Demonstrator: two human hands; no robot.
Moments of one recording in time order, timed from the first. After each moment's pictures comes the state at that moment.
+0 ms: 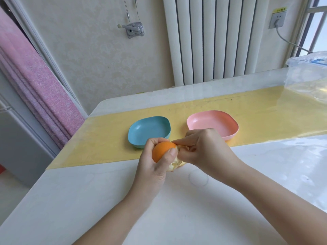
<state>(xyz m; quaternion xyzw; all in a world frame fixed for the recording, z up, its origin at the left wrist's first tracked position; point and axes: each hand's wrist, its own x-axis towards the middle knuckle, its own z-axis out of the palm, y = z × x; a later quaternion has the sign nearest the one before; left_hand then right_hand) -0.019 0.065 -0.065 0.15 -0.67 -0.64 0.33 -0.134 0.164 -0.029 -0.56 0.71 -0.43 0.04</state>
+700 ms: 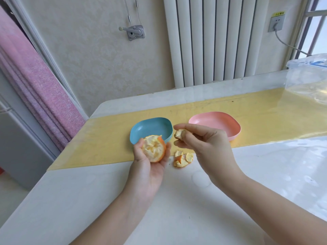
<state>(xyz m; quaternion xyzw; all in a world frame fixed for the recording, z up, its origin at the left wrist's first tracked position) -0.033 0.051 -0.050 0.24 -0.27 -0.86 0.37 -0.116 0.155 -0.029 -0.33 0.58 -0.72 0.19</state>
